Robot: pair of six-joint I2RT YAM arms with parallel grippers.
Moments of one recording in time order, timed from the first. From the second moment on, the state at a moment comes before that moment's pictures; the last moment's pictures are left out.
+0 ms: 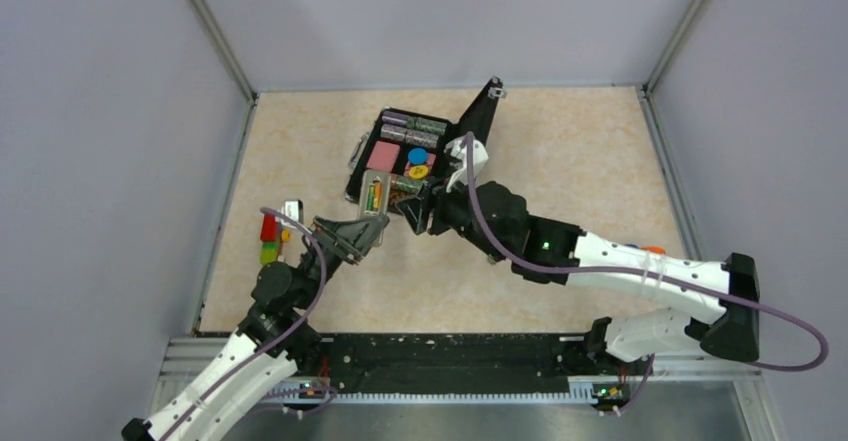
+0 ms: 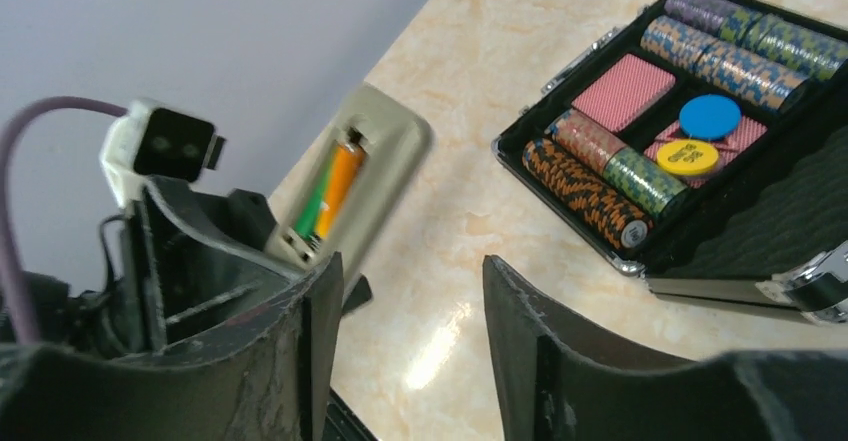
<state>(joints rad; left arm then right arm) -0.66 0.29 0.26 0.28 -0.02 -1.32 1.20 1.26 1.10 0.00 0.43 0.48</state>
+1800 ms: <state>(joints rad) -0.66 0.30 0.29 0.27 0.23 -1.25 1.01 1.20 1.01 0.10 0.03 1.19</state>
